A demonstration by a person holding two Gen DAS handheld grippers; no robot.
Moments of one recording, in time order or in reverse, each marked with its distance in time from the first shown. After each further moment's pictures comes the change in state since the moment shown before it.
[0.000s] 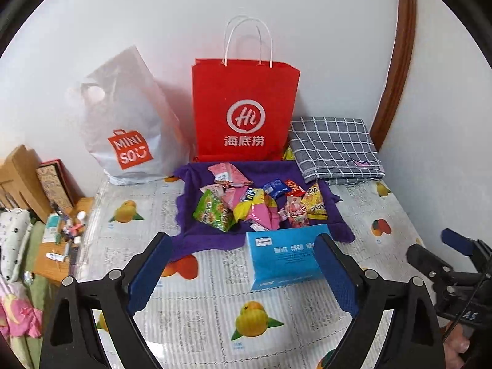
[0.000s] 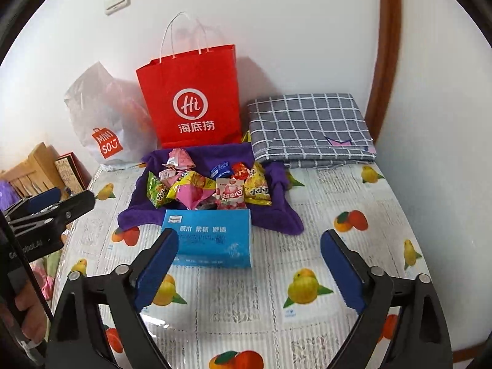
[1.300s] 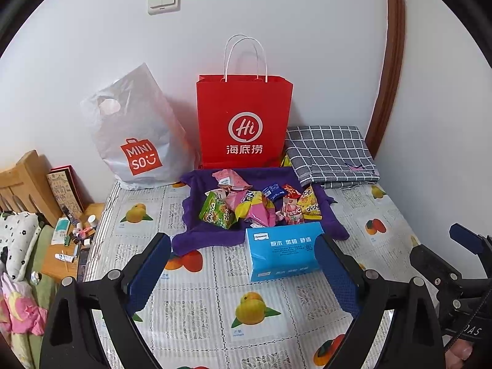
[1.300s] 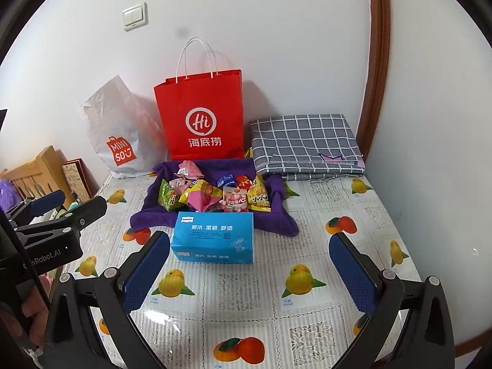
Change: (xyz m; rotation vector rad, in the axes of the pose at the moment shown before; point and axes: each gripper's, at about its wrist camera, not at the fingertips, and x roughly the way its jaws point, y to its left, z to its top) left arm -0.040 -0.010 -0.018 0.001 -0.053 0.011; right arm -0.051 0.014 -0.021 -0.041 -0.101 -0.012
